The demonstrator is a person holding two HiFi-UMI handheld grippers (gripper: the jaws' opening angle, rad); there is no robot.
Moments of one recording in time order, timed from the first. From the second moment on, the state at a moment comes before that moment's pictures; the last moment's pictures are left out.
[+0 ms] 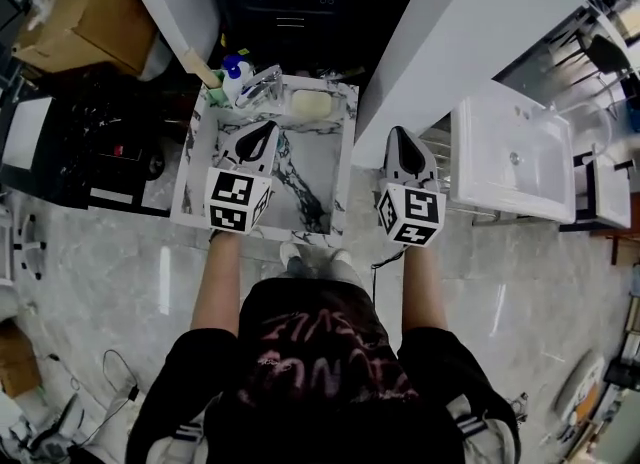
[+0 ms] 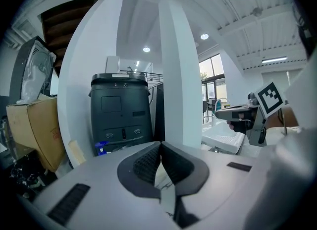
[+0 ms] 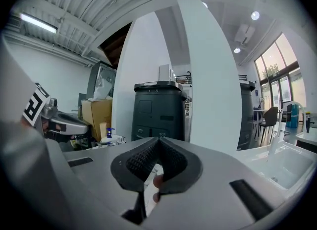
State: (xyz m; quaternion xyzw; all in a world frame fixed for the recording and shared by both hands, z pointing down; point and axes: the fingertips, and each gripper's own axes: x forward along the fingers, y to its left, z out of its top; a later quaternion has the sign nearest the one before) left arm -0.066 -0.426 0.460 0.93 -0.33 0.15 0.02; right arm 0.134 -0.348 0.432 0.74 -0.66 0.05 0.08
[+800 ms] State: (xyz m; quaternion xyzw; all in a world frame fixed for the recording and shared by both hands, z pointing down) left arm 0.001 -0.474 0.462 0.93 -0.32 0.16 0.01; right arm 0.194 -0.397 0.441 0.74 -0.66 0.06 0.08
